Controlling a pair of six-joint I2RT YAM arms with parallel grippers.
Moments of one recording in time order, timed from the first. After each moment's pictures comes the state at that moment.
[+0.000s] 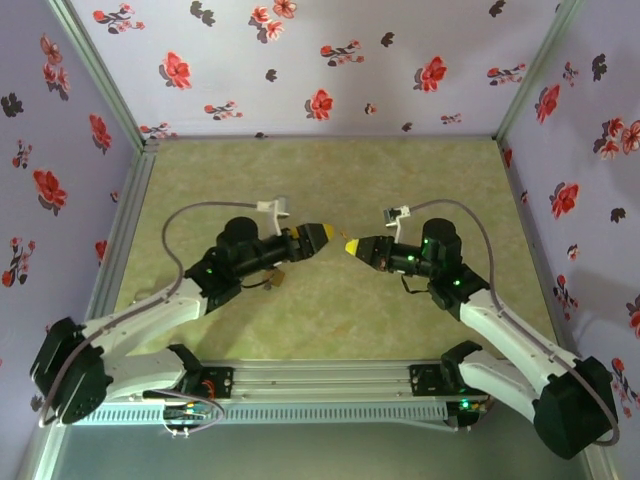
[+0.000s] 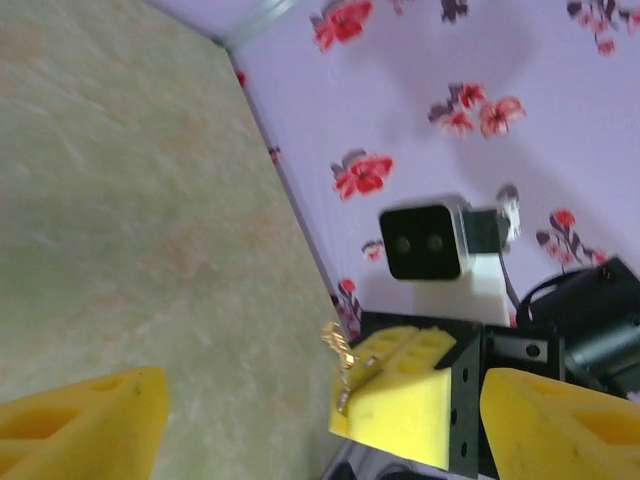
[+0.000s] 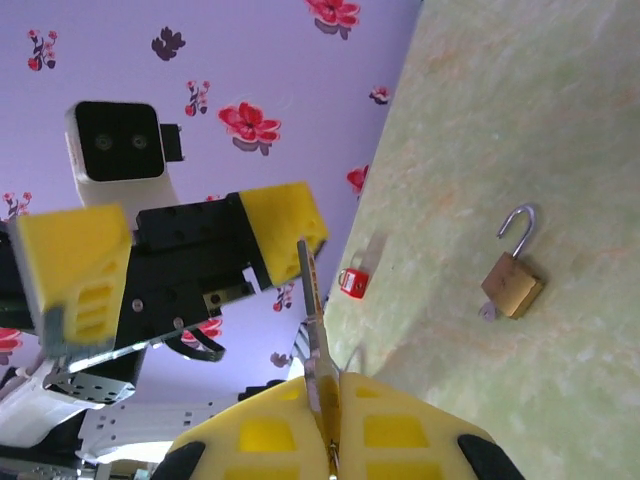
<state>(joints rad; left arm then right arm) -0.83 1.16 0.71 0.31 0.28 -0.96 0.51 0.94 0.55 0.17 -0.76 0.99</state>
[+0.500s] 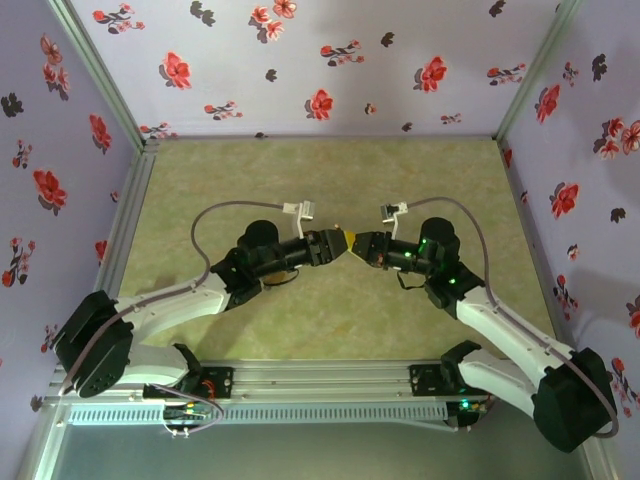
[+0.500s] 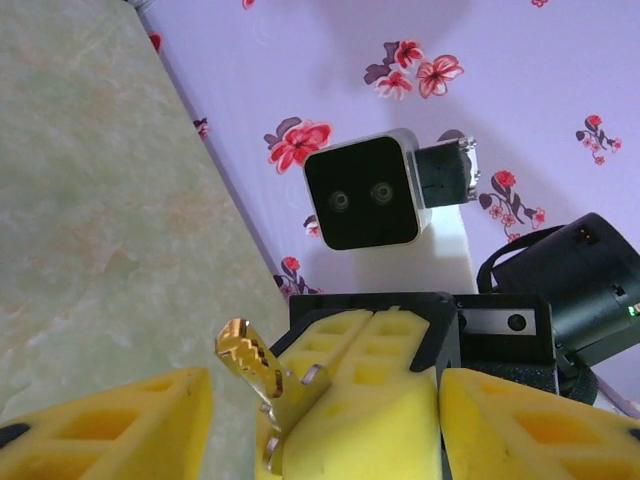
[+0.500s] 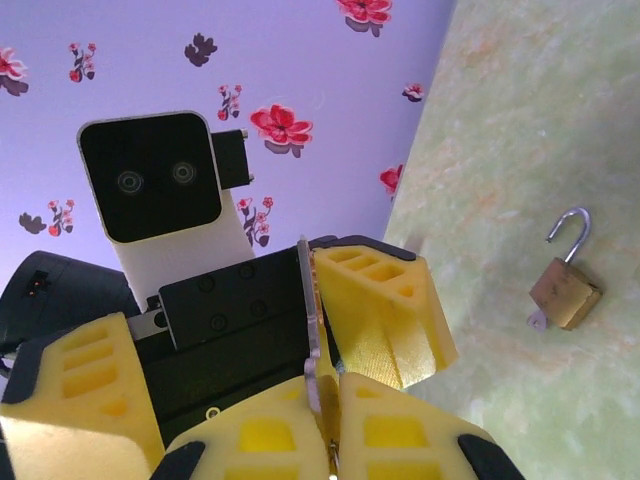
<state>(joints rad) -0.91 1.30 0.73 0.53 0.32 -0.99 0.53 0.98 0.55 0.29 -0.75 1.09</state>
